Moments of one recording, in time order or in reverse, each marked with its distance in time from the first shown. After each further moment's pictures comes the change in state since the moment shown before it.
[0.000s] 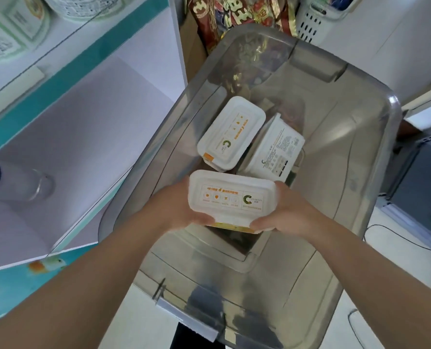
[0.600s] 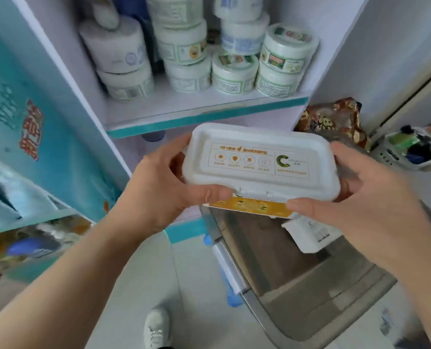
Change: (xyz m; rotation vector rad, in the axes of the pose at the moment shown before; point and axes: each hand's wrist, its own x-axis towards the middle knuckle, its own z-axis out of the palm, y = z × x) left_hand -0.253 0.002 -0.014 -0.716 0.940 0.234; right_hand -0.215 -0.142 -0.024 -0.122 0.183 -0.841
